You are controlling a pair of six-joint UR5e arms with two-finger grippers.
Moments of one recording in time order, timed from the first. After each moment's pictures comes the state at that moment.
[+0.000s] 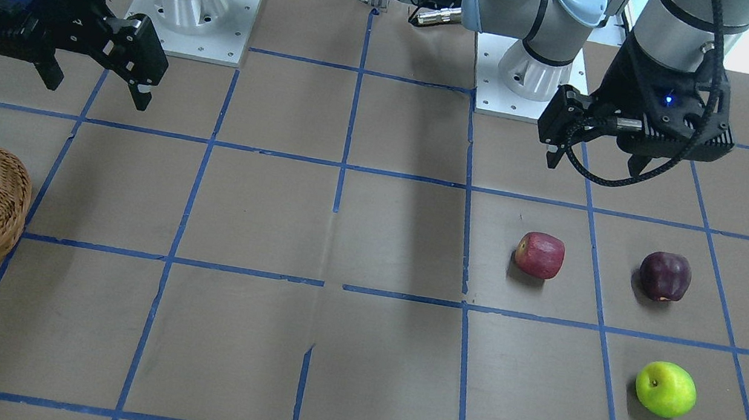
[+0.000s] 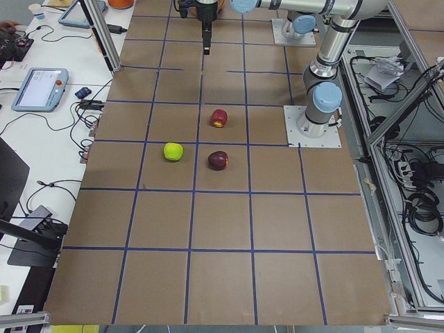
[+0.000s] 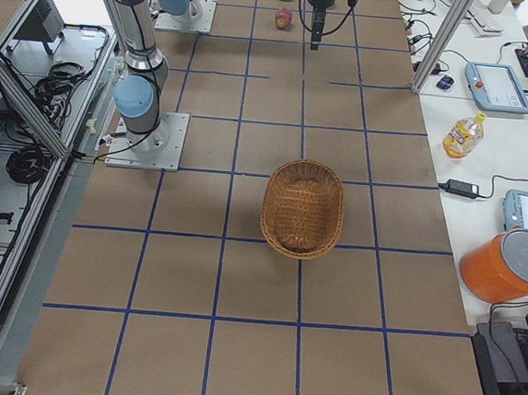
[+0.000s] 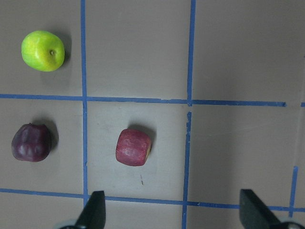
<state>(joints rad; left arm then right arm) -1.55 -1.58 -1.49 -1.61 1.65 -0.01 1.55 -1.50 1.39 -1.51 -1.56 0.06</state>
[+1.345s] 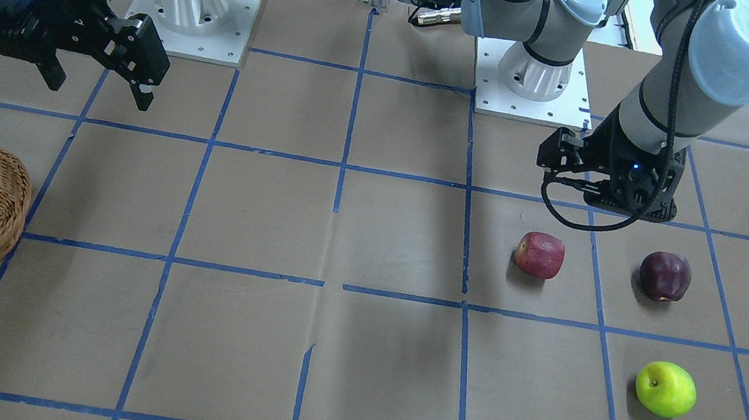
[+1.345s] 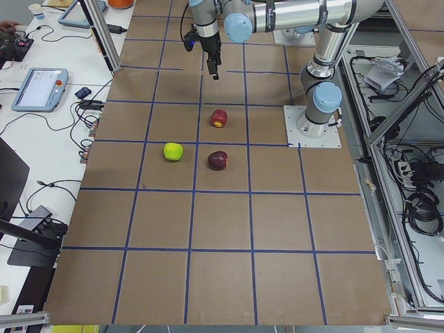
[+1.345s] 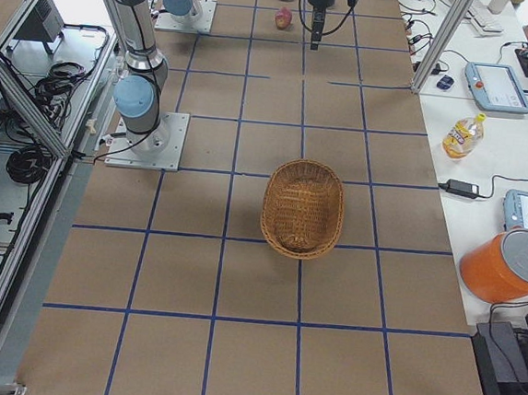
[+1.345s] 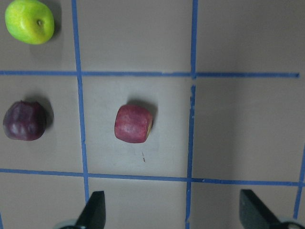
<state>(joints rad) -1.44 -1.62 -1.70 -1.59 1.66 0.26 1.55 -1.50 1.39 -1.51 -1.55 0.06</state>
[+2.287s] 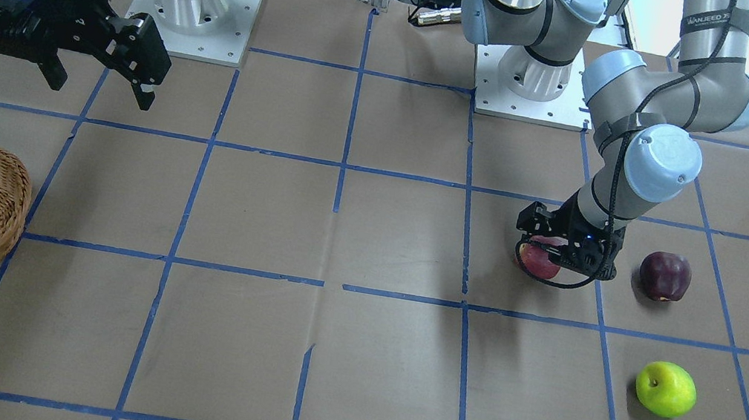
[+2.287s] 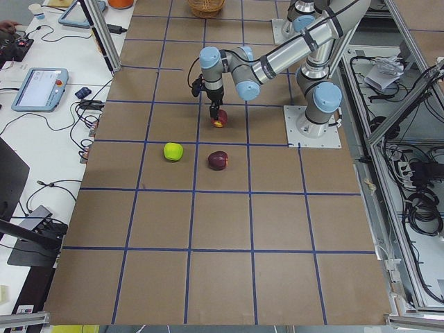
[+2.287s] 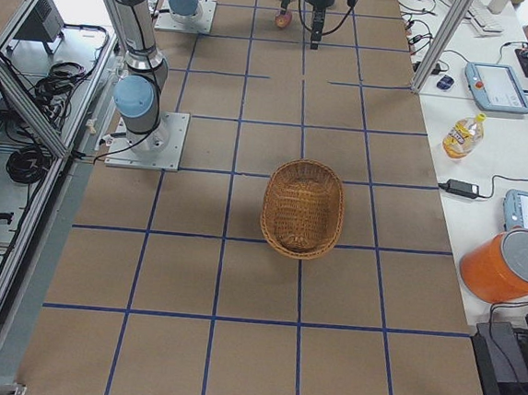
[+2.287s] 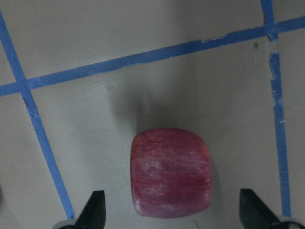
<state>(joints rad) -1.34 -1.72 -2.10 -1.01 1.62 0.43 1.55 -1.50 1.39 -1.51 -1.55 0.06</state>
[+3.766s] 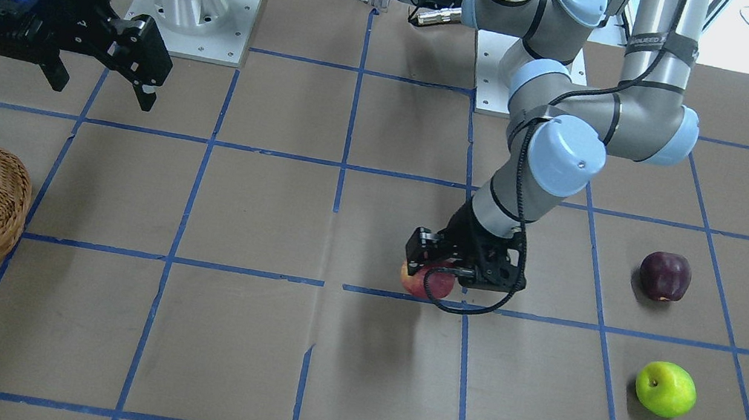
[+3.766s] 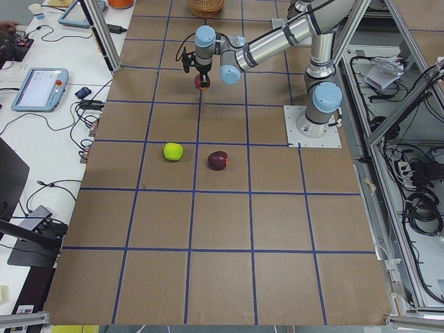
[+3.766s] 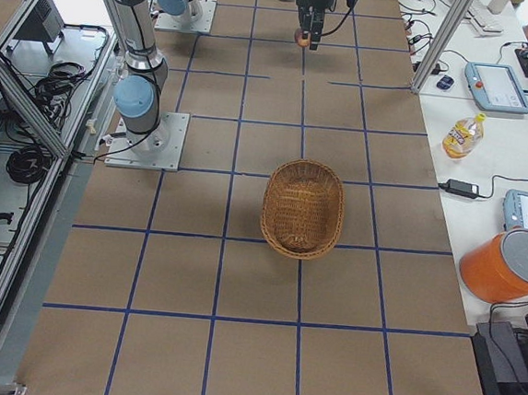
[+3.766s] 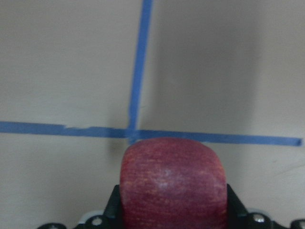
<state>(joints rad) -1.66 -1.87 -1.94 -0.76 1.32 -0.29 1.55 -1.50 1.40 -1.51 -1.55 0.06</state>
